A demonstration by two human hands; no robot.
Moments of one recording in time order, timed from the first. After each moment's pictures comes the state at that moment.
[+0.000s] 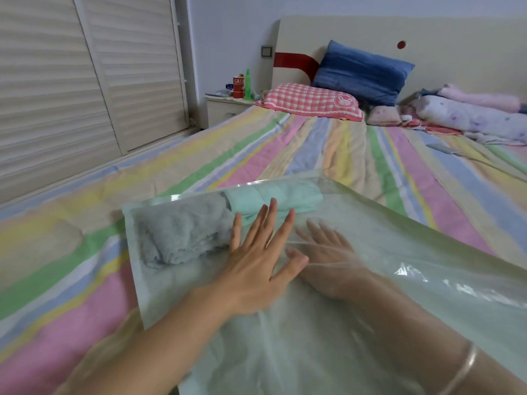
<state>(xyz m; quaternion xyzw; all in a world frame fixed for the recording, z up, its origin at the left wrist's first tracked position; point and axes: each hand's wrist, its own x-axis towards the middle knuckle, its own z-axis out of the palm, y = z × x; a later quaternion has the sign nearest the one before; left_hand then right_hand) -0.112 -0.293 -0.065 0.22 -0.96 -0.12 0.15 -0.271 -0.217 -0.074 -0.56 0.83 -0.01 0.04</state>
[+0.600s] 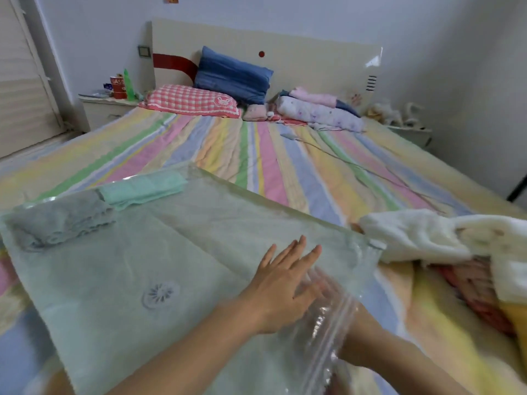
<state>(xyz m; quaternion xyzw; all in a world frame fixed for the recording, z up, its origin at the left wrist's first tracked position) -0.152 0.022 -0.013 -0.03 -0.97 -0.23 0.07 -0.218 0.175 -0.037 -0.49 0.87 -0.09 0.02</state>
